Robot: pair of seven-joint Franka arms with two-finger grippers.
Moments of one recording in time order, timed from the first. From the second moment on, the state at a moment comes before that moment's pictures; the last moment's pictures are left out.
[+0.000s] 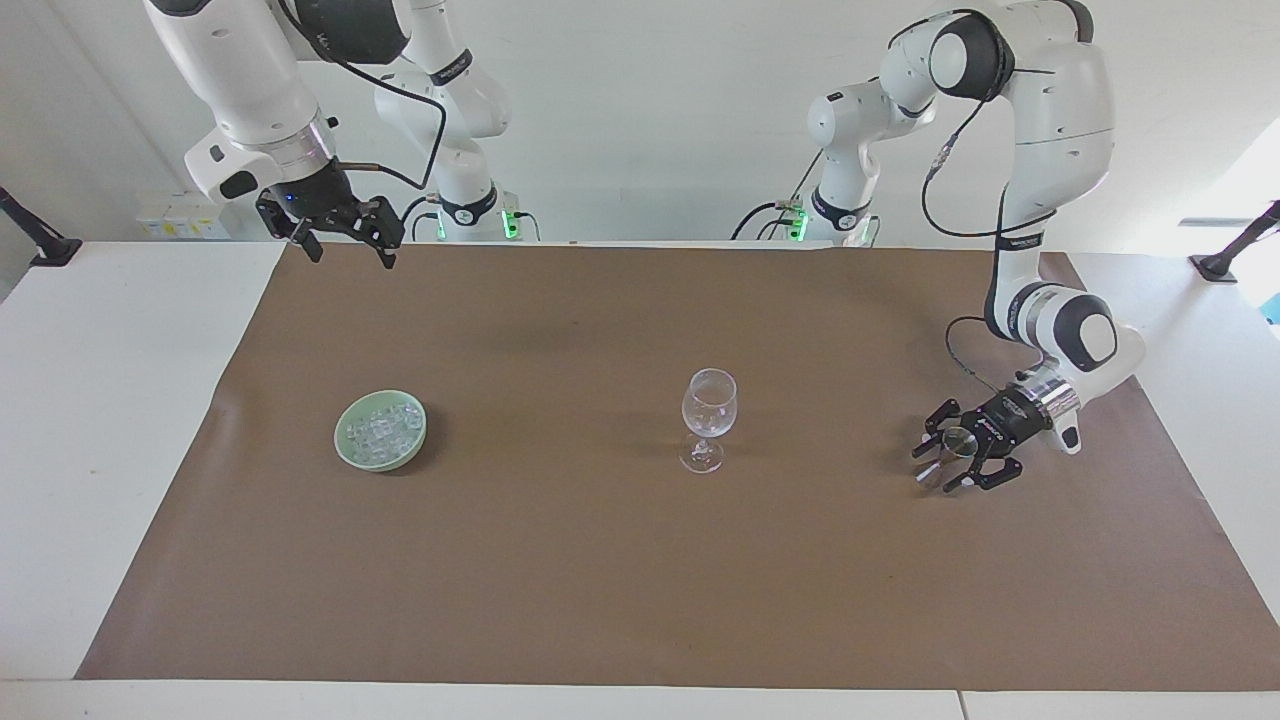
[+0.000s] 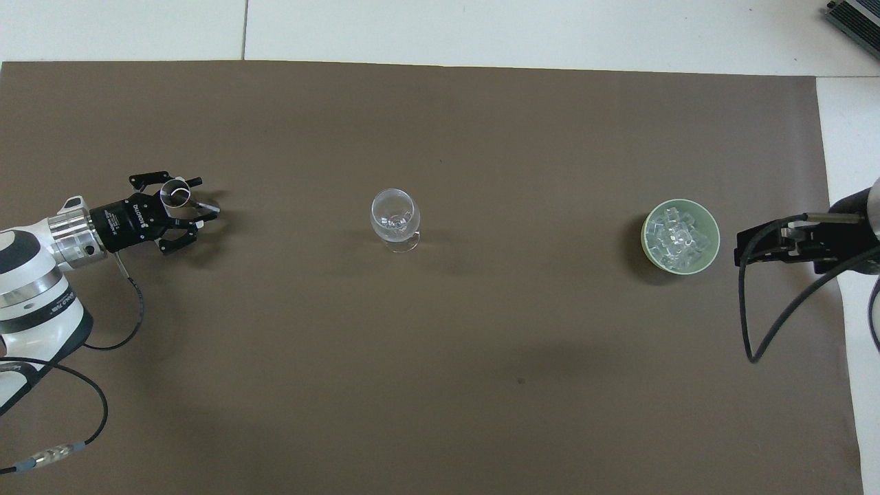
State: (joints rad) left arm 0.24 0.49 0.02 -1.96 -1.46 1.95 -0.60; right arm -0.14 -0.06 0.15 -1.66 0.00 1.51 0.12
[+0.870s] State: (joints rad) left arm 0.26 0.49 0.03 -1.95 -1.46 1.92 -0.60; right arm -0.14 -0.06 0.15 -1.66 0.00 1.51 0.12
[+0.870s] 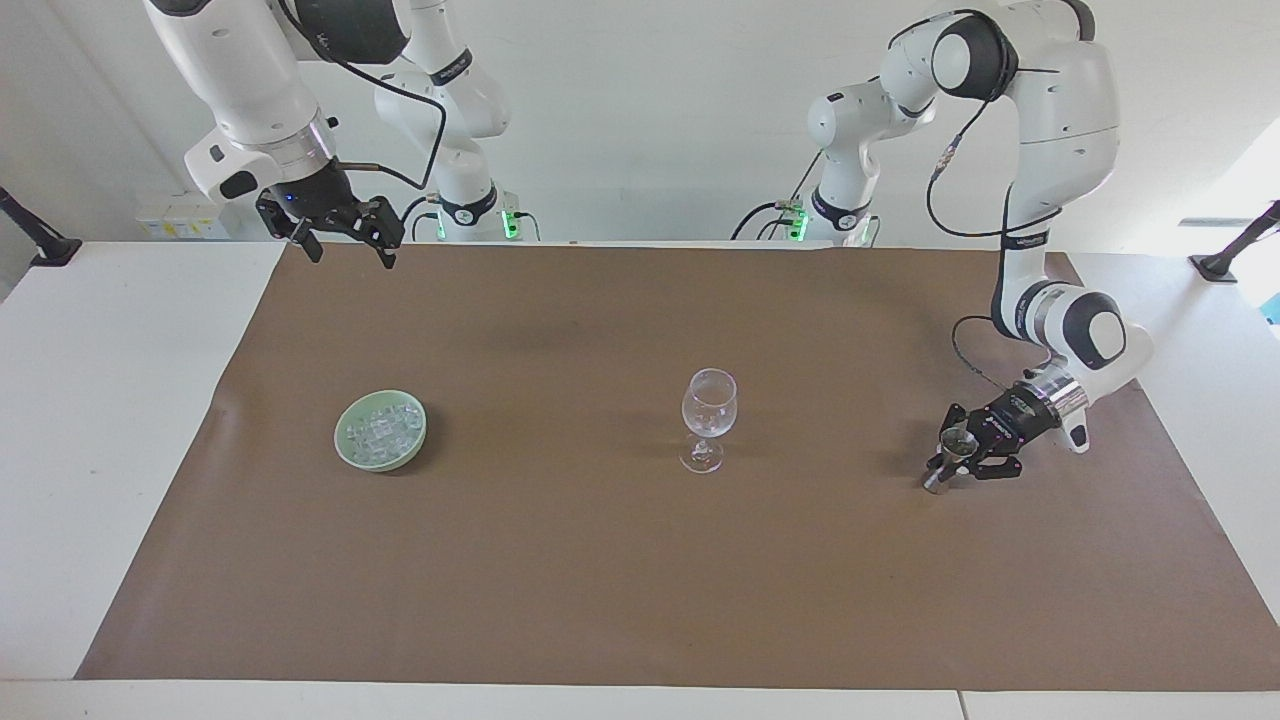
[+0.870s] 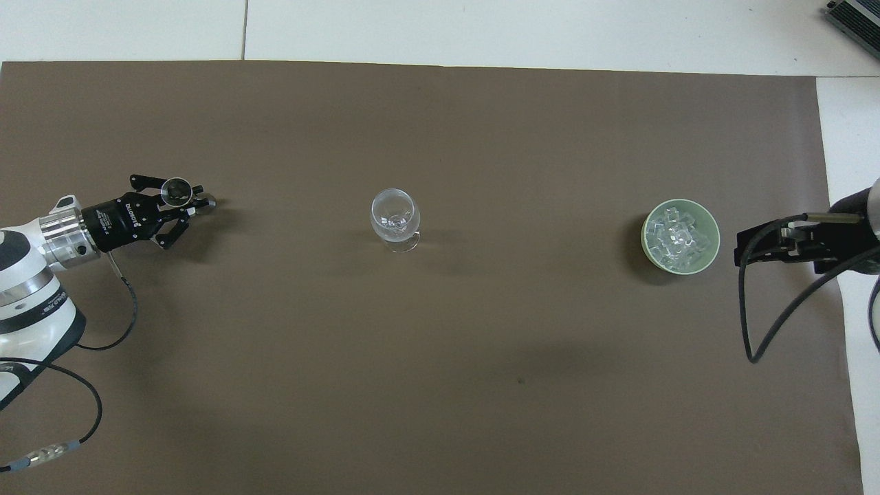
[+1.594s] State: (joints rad) left arm 0.26 0.49 0.02 -1.94 -1.46 1.91 -0.60; right arm -0.14 -0.06 0.15 -1.66 0.00 1.51 0.12
